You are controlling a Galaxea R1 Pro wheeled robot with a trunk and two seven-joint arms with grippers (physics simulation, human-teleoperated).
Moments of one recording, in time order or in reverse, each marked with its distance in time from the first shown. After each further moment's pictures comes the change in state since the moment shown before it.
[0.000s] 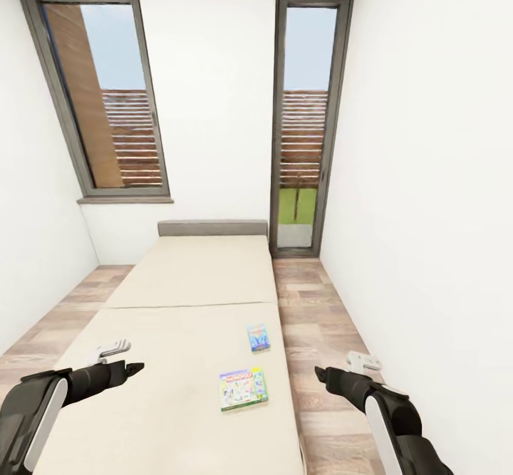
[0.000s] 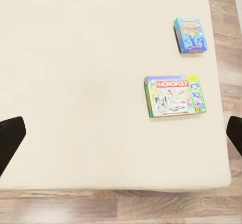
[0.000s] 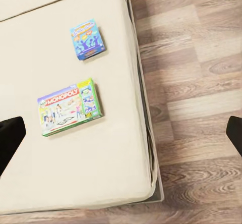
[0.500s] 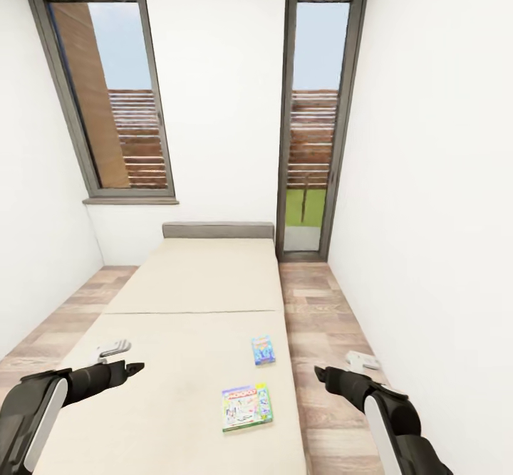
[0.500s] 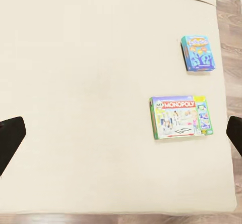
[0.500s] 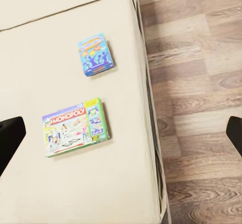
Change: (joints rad) left arm 0.000 0.000 0.000 0.000 0.000 -0.001 0.001; right arm -0.001 0.002 0.002 0.000 0.000 -0.002 -0.001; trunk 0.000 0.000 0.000
